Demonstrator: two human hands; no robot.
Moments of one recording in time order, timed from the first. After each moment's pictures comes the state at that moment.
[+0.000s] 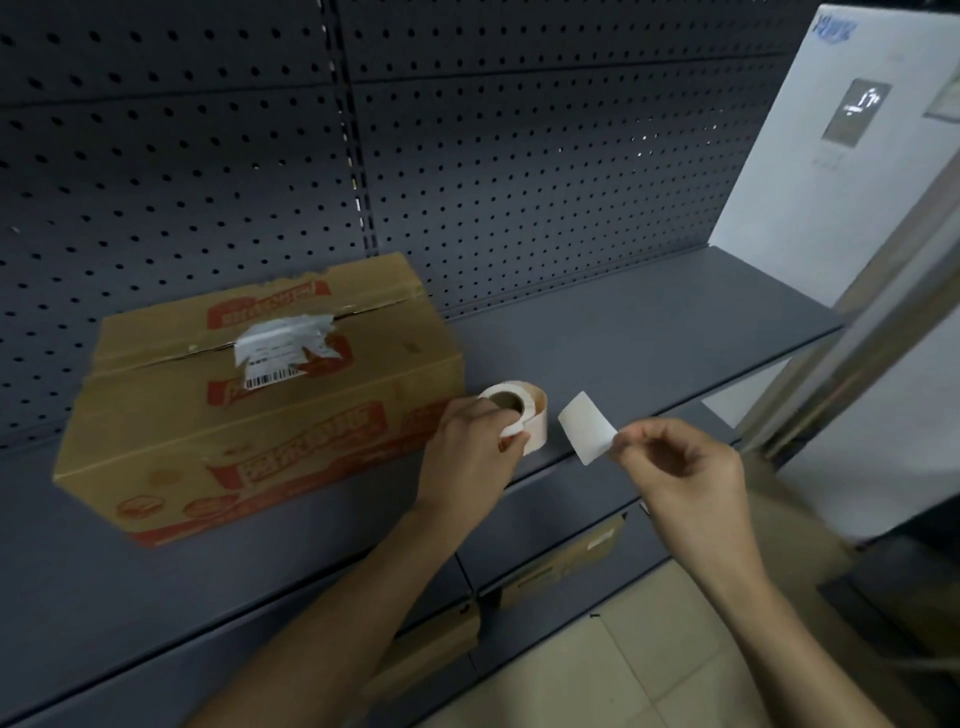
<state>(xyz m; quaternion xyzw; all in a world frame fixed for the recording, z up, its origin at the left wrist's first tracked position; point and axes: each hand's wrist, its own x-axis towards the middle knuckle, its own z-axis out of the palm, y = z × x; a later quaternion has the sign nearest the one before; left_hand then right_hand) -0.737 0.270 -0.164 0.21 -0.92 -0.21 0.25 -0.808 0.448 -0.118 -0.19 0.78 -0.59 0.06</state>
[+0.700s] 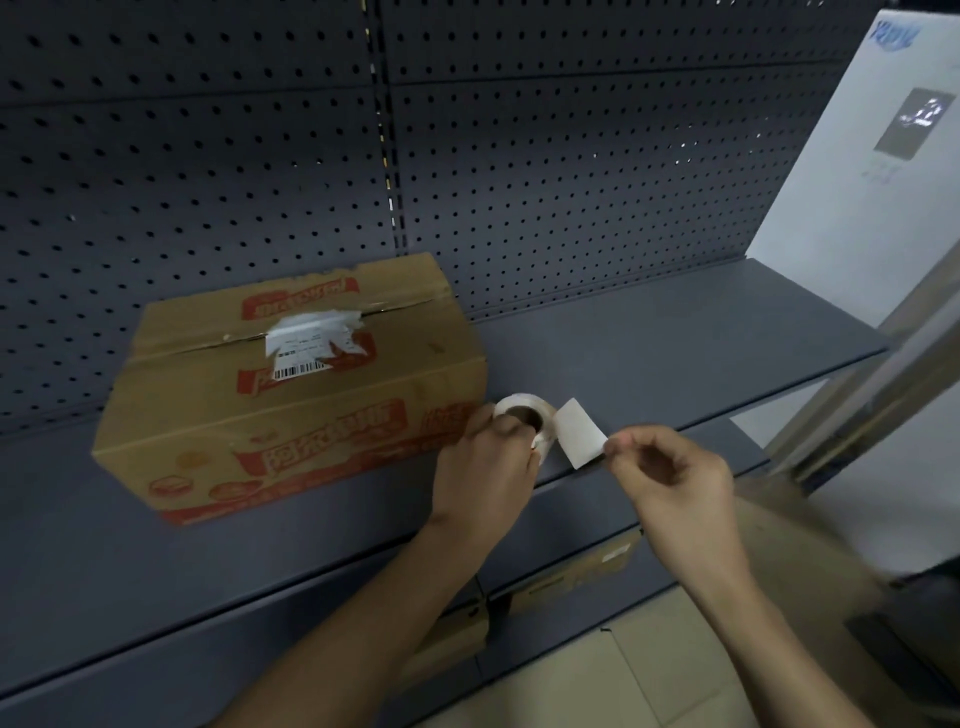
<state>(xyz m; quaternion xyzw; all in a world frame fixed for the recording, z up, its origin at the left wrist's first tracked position) -0.732 0.279 -0.162 0.23 -0.95 -0.07 0.21 -0.812 0.432 -0.129 -0.24 0.77 -0.59 0.09</state>
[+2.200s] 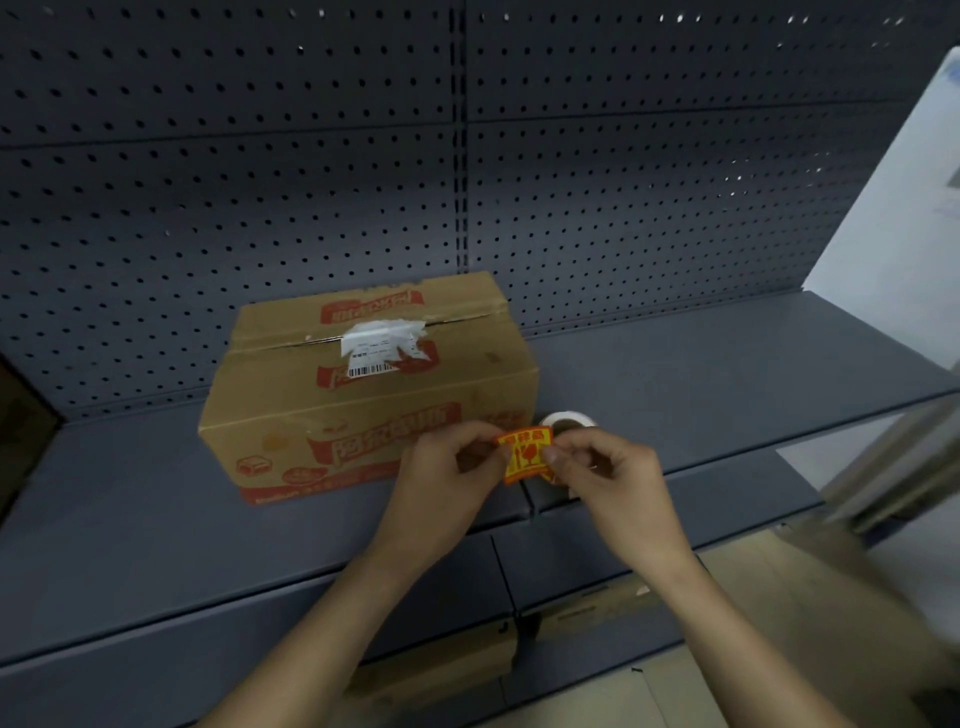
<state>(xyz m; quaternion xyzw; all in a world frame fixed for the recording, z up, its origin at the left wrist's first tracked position) -0.644 0.260 -0.115 0.26 -0.80 -0.45 0.30 -0.785 0.373 -0.137 -0.36 0.66 -0.62 0.21</state>
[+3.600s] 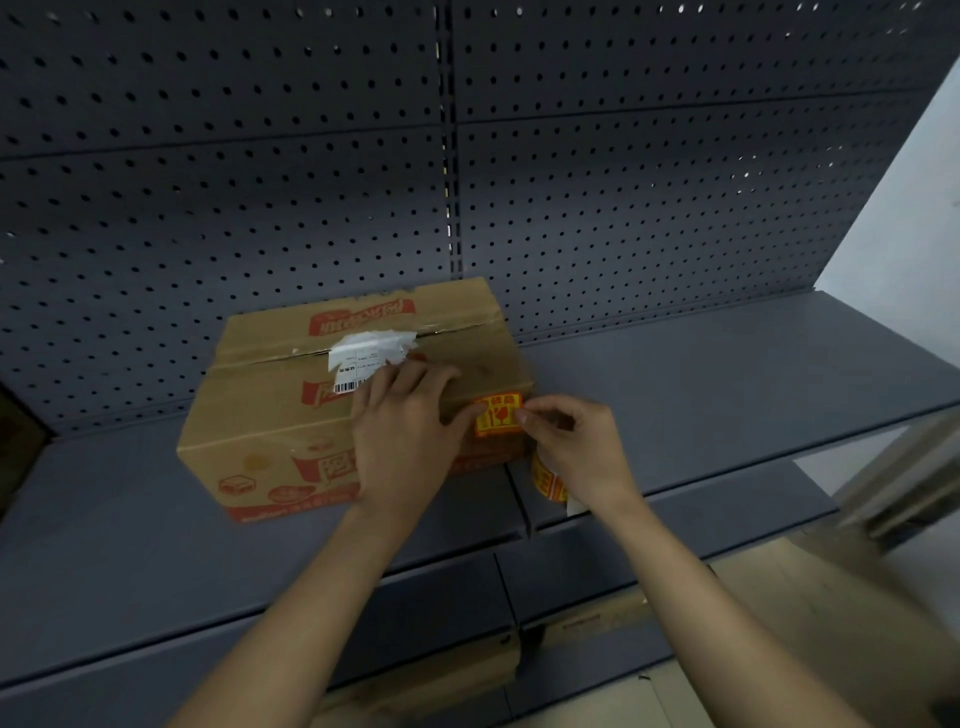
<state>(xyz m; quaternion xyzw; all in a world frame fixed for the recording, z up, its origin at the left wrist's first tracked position) -0.680 0.195 -0.134 0.36 -0.86 0.03 0.36 -0.829 0.305 -0.155 -0.39 0.67 -0.60 0.19</state>
